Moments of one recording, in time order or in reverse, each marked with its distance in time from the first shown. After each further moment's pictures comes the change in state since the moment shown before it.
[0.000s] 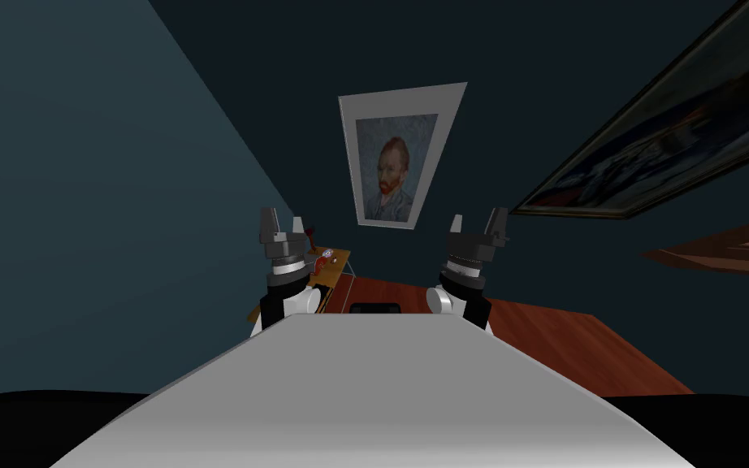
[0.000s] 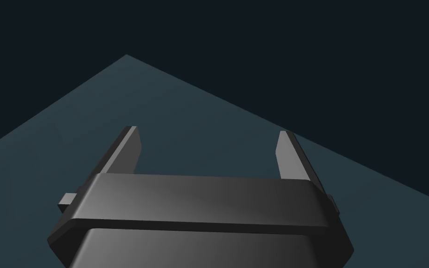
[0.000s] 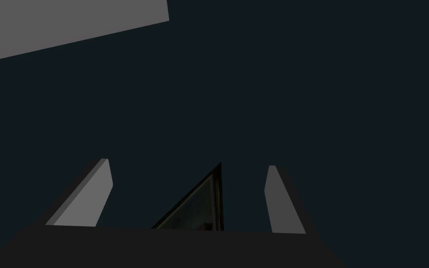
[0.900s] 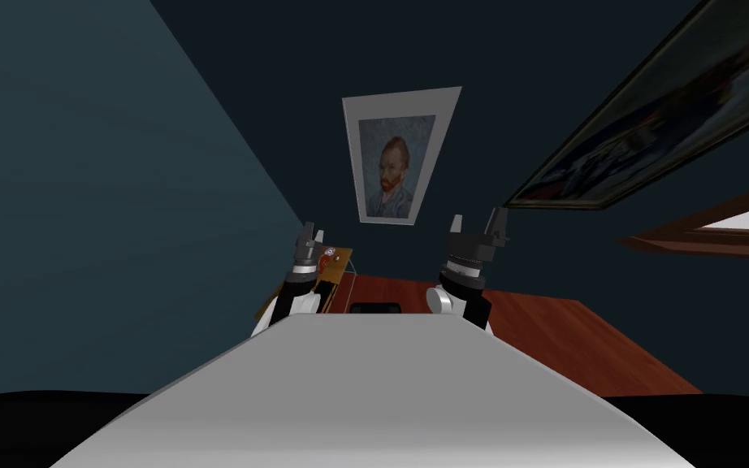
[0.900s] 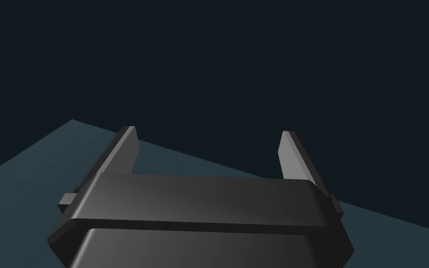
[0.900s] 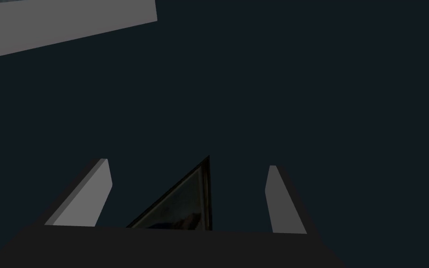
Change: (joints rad) left arm -0.007 0.178 -0.040 0.135 -0.022 0.092 0.027; right arm 0.000 0.000 0.000 0.000 0.000 0.000 0.000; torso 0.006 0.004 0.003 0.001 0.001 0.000
